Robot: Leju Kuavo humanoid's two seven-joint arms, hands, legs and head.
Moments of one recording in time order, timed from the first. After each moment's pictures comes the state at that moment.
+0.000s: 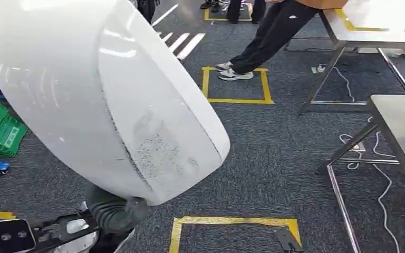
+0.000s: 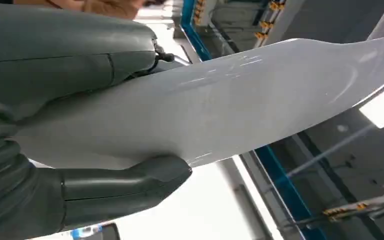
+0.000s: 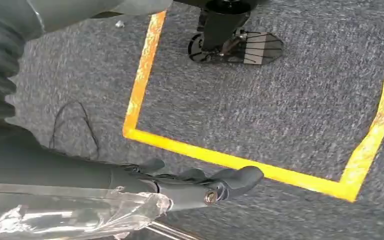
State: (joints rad) left arm 0.01 -0.22 -0.56 -1.91 0.03 -0.45 -0.70; right arm -0.16 0.17 -1.06 -0.29 1.26 -0.15 -0.25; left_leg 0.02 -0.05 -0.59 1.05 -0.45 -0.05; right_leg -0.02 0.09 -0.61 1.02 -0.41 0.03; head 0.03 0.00
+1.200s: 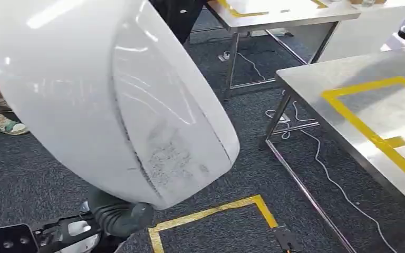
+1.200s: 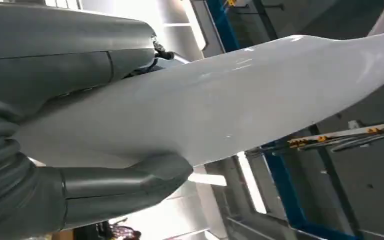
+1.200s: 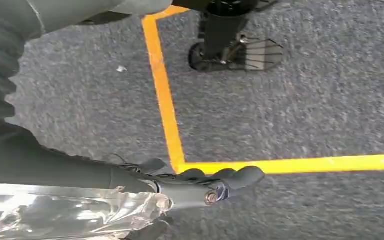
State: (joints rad) left arm -0.01 -0.22 -0.60 -1.91 -0.01 -0.44 -0.70; right arm -0.15 0.17 -1.06 -0.29 1.23 -0.14 -0.25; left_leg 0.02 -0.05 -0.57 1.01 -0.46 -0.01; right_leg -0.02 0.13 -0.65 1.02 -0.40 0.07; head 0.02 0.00
